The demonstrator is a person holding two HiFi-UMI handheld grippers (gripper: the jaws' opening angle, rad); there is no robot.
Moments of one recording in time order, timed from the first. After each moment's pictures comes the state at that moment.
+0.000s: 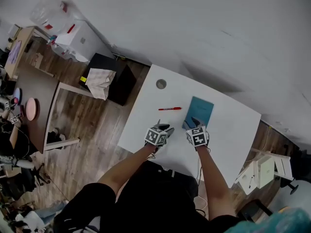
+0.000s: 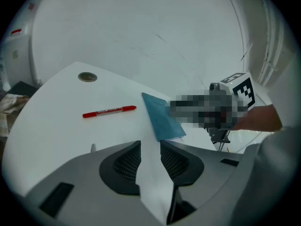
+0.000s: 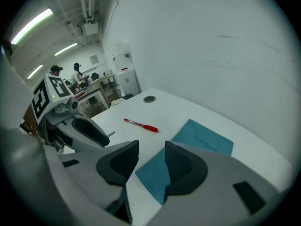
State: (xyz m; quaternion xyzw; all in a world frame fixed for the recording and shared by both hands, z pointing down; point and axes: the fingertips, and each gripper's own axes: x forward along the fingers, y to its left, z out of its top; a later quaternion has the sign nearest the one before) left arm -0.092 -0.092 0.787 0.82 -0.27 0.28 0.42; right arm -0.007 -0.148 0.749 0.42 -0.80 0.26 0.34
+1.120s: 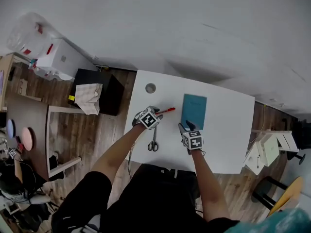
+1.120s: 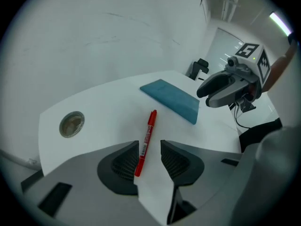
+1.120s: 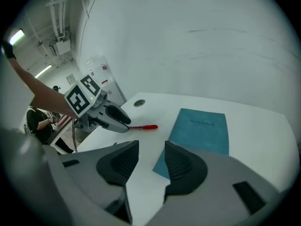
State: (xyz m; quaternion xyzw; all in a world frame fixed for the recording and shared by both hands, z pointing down) left arm -0.135 -0.188 0.821 0.85 -0.10 0.48 0.18; right arm -0.023 -0.125 0.746 0.52 -0.73 0.35 0.26
